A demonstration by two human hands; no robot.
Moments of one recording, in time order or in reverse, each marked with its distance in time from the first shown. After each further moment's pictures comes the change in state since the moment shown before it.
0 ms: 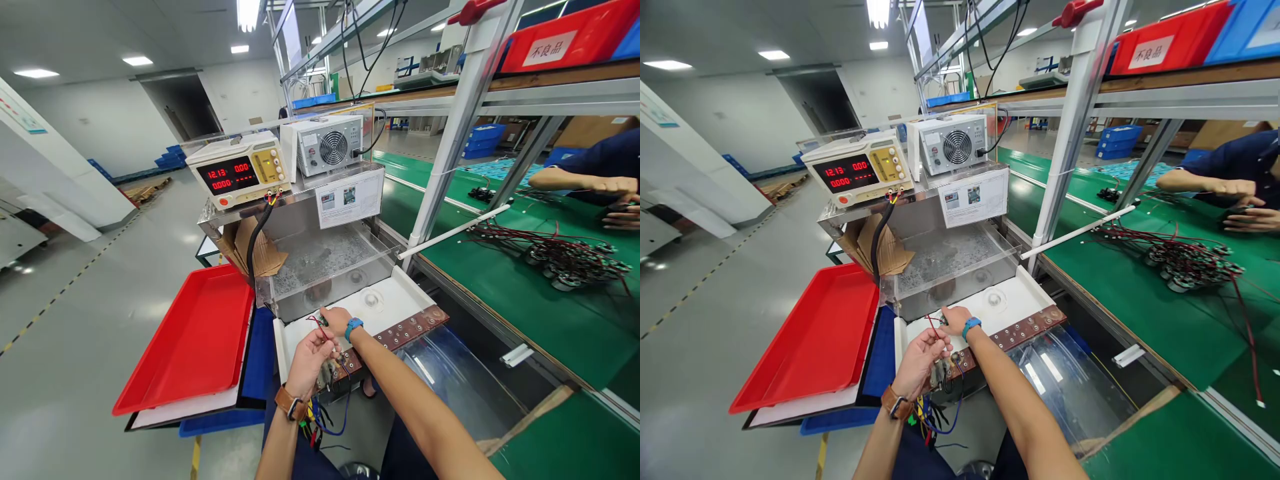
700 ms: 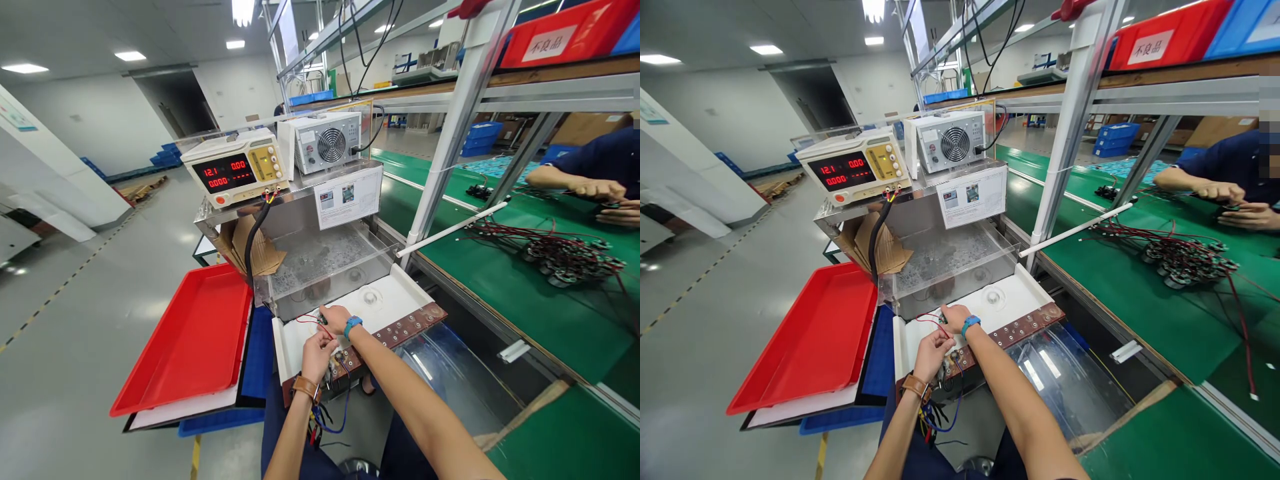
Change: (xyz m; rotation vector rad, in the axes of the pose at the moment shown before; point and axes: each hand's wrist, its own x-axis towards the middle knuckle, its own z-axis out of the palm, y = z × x) left_hand 0.038 -0.062 -0.014 0.389 0.154 0.052; right_hand 0.001 0.000 0.001 -0.006 -0.015 0.032
